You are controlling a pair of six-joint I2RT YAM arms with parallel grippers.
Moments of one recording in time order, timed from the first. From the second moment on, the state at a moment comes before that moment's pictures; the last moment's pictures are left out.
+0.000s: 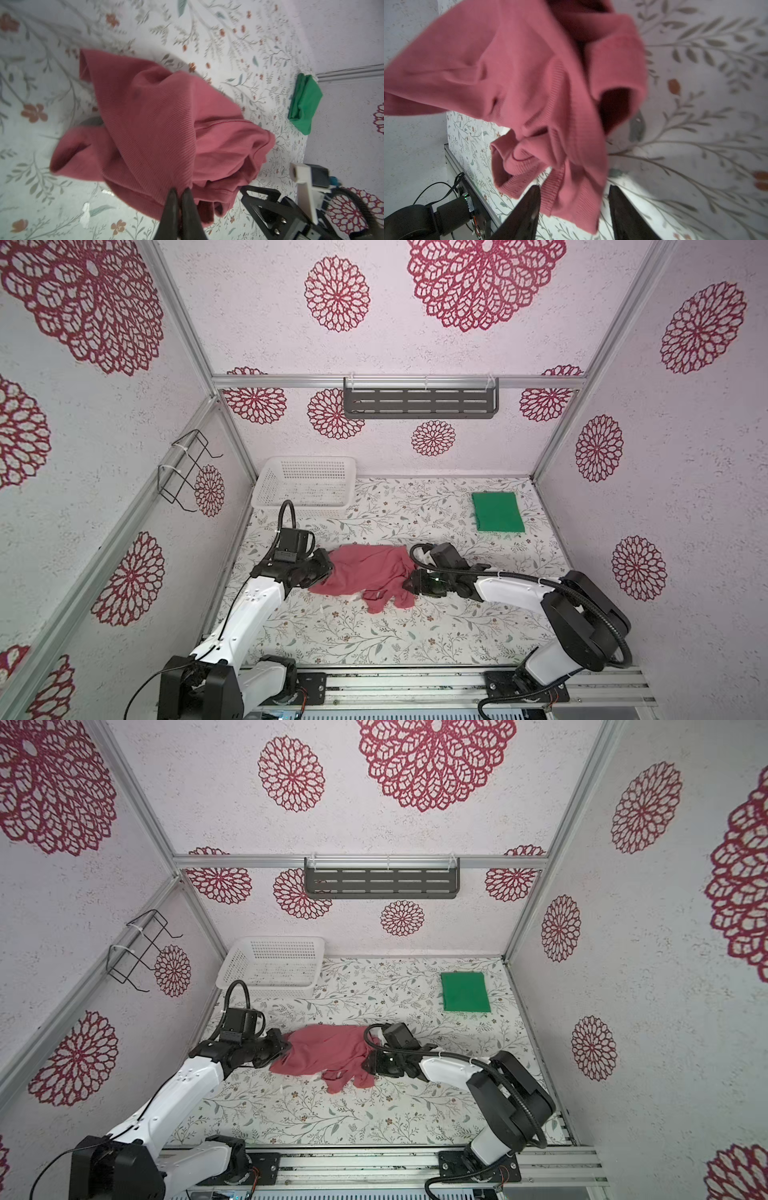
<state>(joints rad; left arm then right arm) -0.15 1.14 0.70 -0.54 0.30 -0.74 0.74 1.60 0.78 -0.06 -0.34 0.76</state>
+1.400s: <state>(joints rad) -0.34 1.17 0.49 -0.12 0.44 -1.02 0.46 1.68 1.43 -0.76 -0.05 0.18</state>
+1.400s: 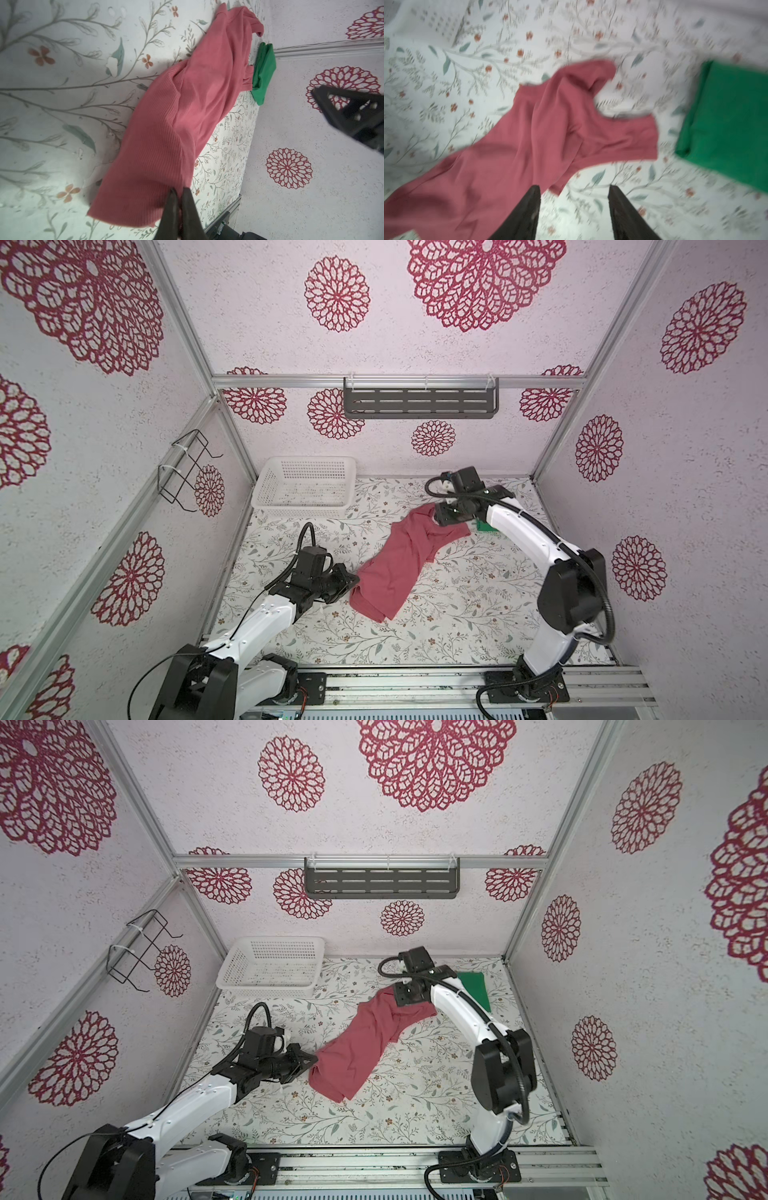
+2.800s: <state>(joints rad) -0.33 1.21 0.57 -0.27 0.37 -0.82 0.94 1.64 1.09 -0.52 0.05 0.81</state>
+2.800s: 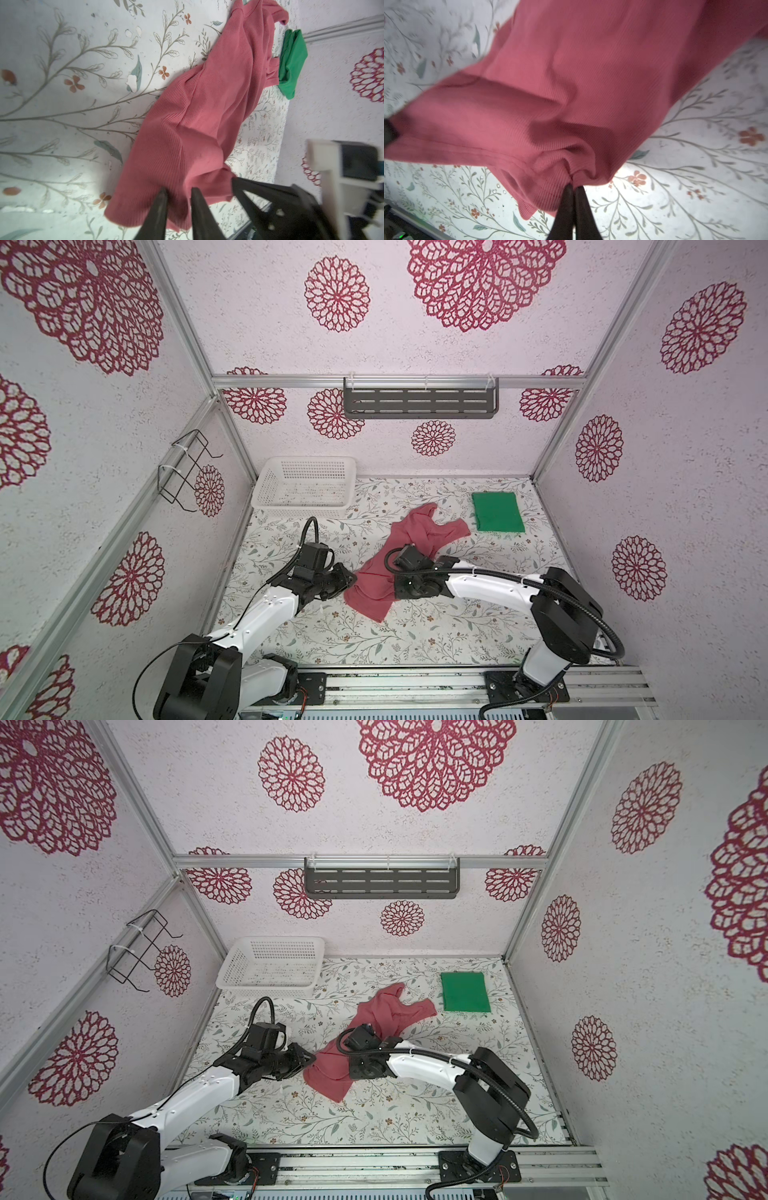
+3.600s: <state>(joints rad) -0.91 1.32 0.90 -0.77 -0.03 -0.84 0.74 1.57 1.09 -0.39 0.13 0.74</state>
